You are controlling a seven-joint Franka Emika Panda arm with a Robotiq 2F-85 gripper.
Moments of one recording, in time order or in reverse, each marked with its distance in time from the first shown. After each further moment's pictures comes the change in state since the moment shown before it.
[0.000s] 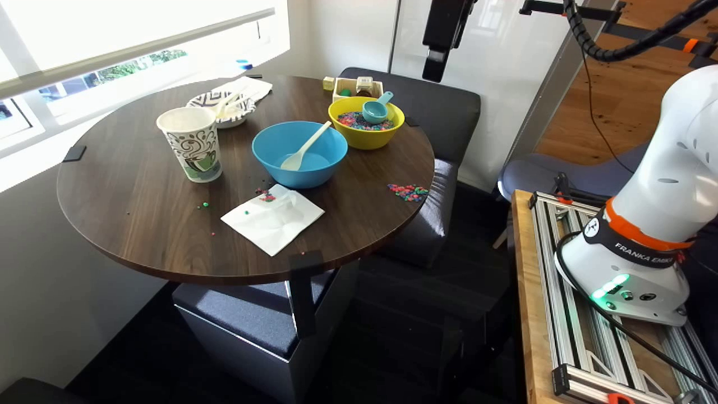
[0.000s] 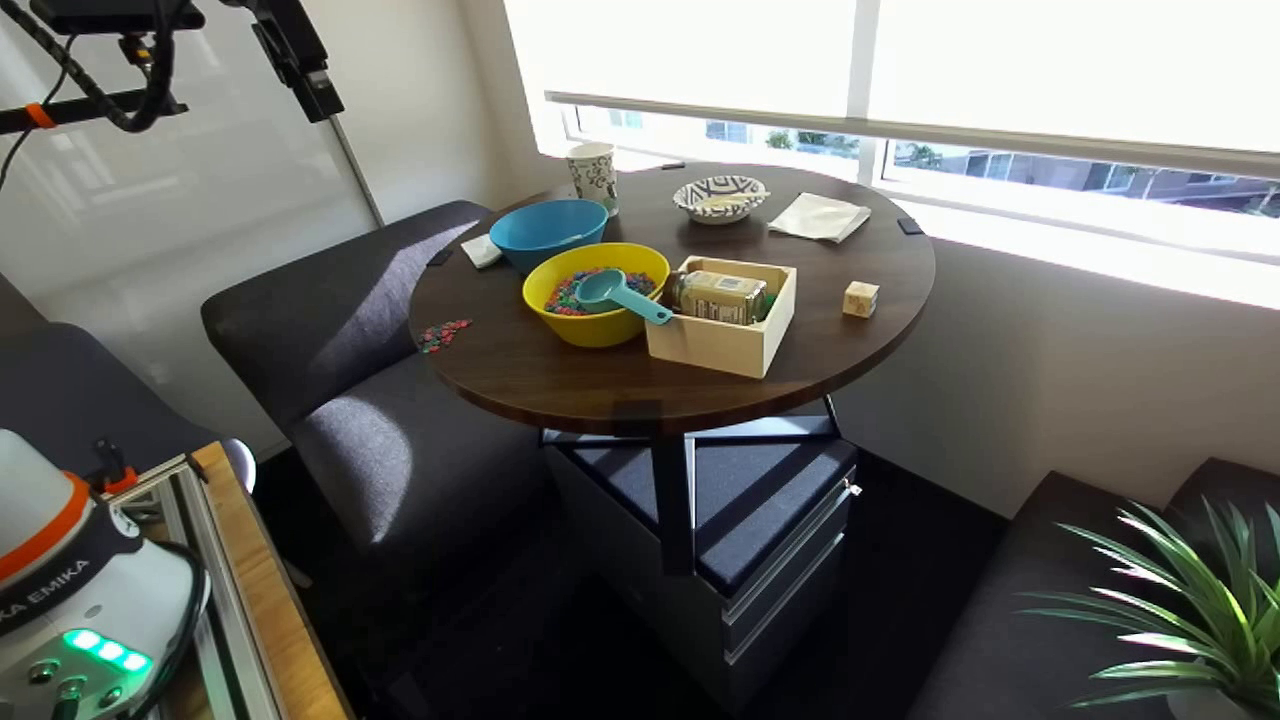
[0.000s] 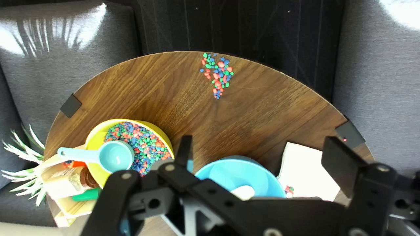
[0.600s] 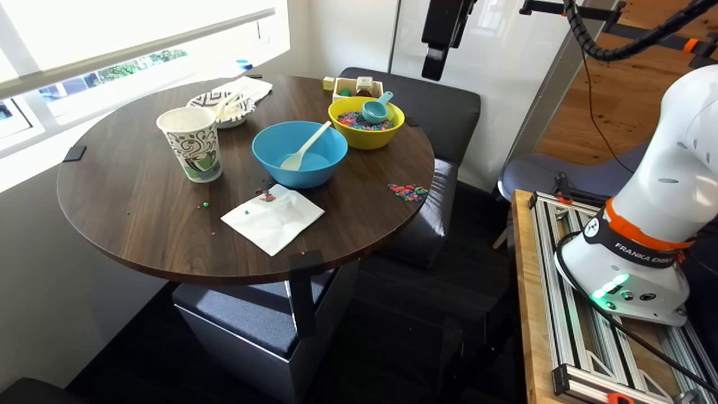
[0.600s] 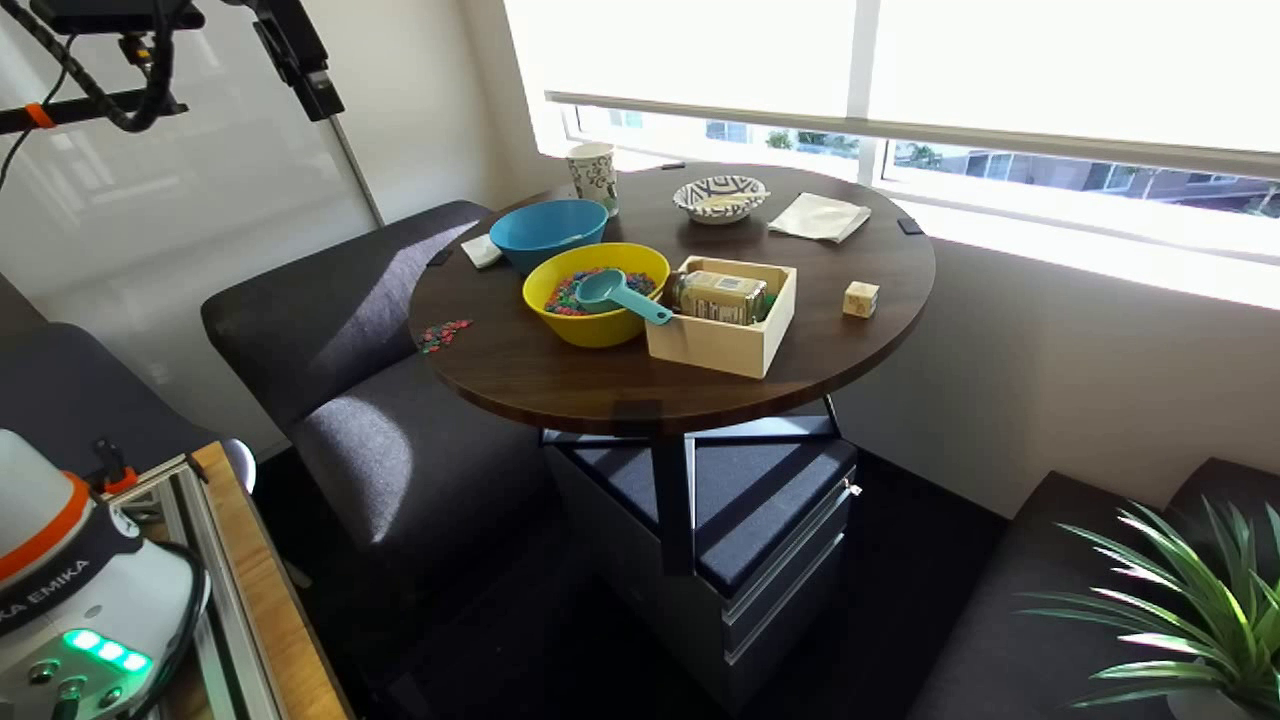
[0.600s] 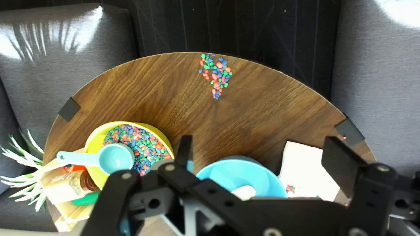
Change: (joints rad) arm 0.006 0.001 -0.017 0.001 0.008 0.000 0.010
